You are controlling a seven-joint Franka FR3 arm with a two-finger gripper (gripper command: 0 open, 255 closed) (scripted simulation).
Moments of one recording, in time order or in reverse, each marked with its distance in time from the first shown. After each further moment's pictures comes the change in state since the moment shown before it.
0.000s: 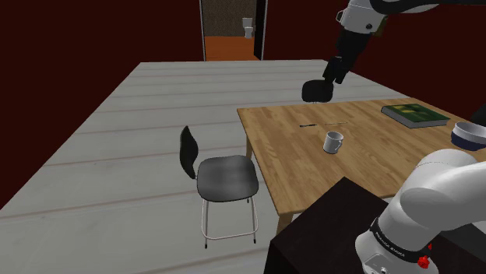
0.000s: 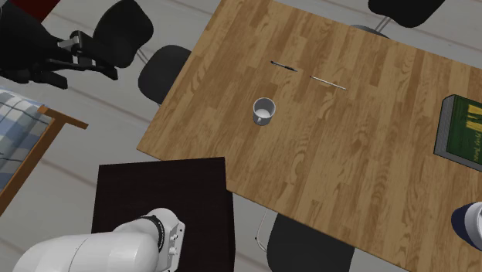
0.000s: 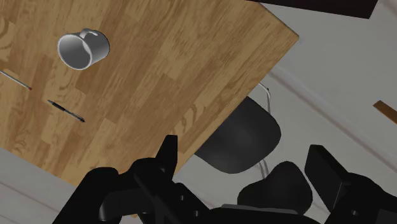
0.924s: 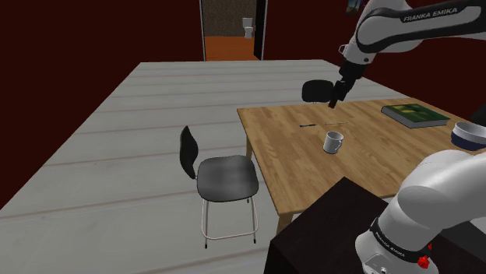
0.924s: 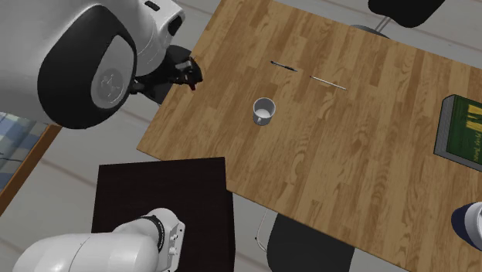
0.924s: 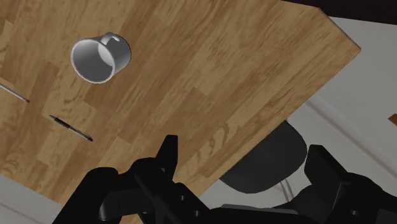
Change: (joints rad) arm -0.050 0.154 -0.259 -0.113 -0.089 0.253 -0.260
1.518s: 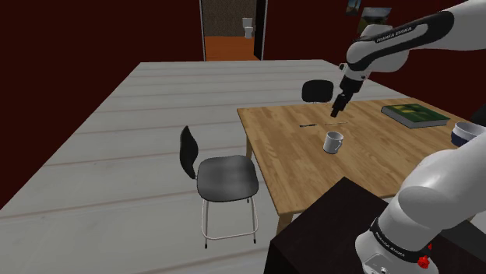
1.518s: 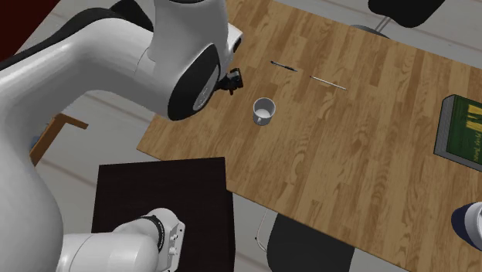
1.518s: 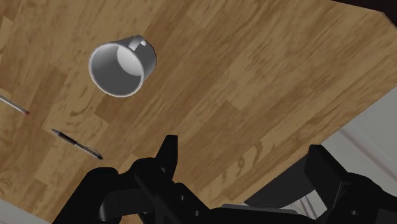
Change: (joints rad) arm 0.016 0.260 -0.214 0.040 0.028 0.201 -0.232
